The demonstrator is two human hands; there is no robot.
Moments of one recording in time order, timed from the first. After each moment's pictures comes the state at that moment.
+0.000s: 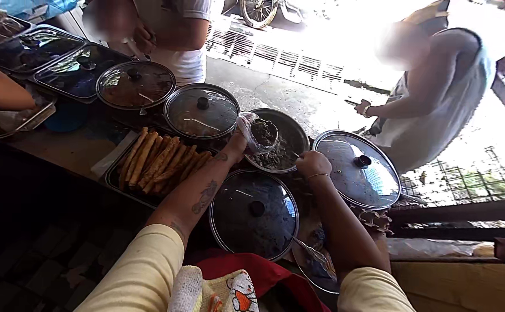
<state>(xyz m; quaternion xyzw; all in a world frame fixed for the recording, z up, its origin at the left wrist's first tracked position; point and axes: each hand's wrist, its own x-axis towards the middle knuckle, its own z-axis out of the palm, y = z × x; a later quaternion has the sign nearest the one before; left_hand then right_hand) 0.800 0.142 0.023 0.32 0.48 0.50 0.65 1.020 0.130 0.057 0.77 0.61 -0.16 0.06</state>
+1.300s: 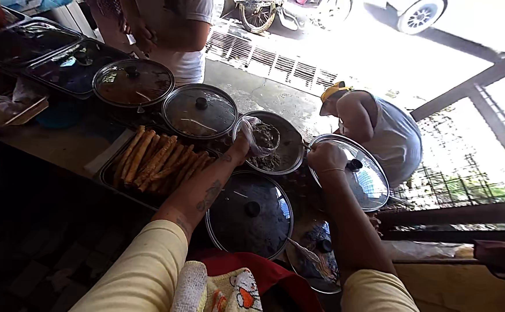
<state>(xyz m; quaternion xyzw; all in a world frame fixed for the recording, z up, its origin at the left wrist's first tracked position) 0.819 0.138 0.021 0.31 0.47 0.50 0.66 1.033 0.125 0.102 0.78 0.63 -0.07 0.00</state>
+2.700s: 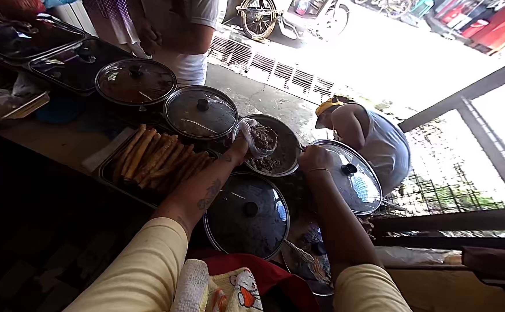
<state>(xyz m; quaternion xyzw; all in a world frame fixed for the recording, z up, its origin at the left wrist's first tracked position) 0.817 0.141 0.019 0.30 0.47 0.51 0.65 1.019 0.136 0.086 0.79 0.61 -0.06 0.03</state>
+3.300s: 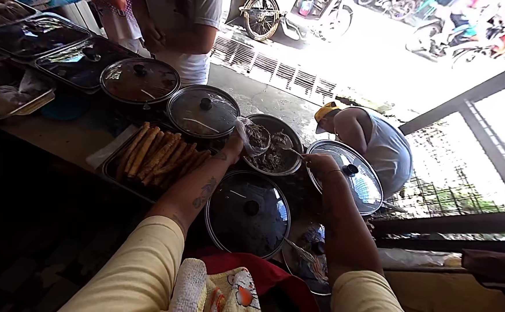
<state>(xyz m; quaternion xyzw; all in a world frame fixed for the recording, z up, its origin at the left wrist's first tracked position) 0.797 0.113 0.059 0.28 0.50 0.52 0.63 1.065 0.151 0.061 0.76 0.44 -0.41 -0.24</state>
